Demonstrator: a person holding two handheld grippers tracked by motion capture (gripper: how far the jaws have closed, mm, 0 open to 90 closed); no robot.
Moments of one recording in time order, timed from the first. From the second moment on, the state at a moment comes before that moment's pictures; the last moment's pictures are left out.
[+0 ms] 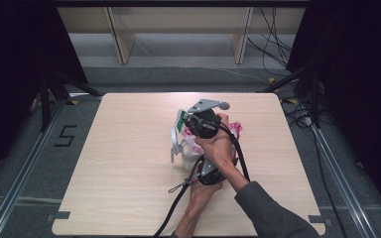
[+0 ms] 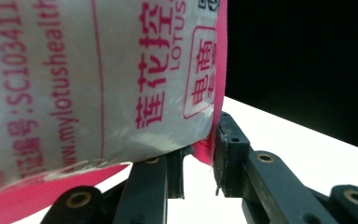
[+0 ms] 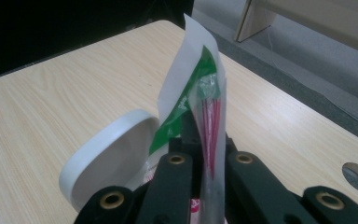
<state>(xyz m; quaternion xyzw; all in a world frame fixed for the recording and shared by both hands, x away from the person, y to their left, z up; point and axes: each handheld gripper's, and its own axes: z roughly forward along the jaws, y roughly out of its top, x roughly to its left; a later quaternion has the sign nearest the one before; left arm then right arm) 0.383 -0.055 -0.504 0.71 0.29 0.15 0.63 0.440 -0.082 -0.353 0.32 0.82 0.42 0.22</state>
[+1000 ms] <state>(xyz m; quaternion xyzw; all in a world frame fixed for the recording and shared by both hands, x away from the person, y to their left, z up) 0.382 -0.056 -0.503 0.71 0.29 0.15 0.63 0.442 -0.080 -0.353 0.31 0.83 0.41 0.22</state>
